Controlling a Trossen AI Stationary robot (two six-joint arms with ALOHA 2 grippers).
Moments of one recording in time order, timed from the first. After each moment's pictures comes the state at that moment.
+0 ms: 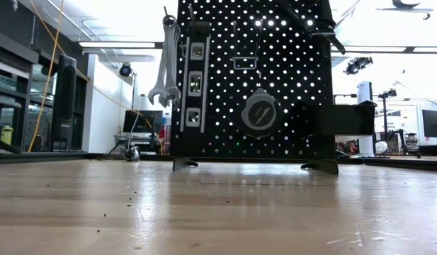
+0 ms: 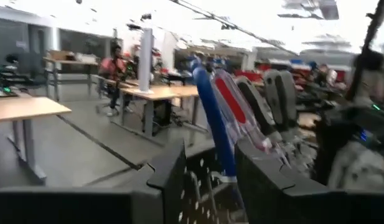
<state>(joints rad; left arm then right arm) -0.36 1.15 1.20 0.21 -1.05 0.10 0.51 1.55 1.52 -1.02 0.51 0.96</state>
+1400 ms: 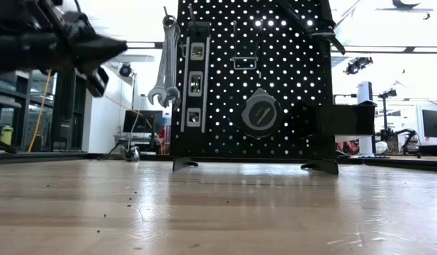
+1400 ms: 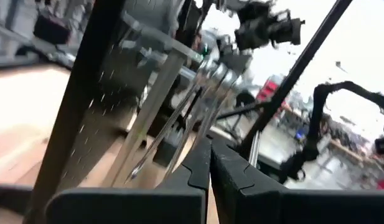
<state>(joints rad) -0.01 0.70 0.01 0.79 0.02 -0.49 0.91 1.16 1.17 -0.98 1.25 1.75</state>
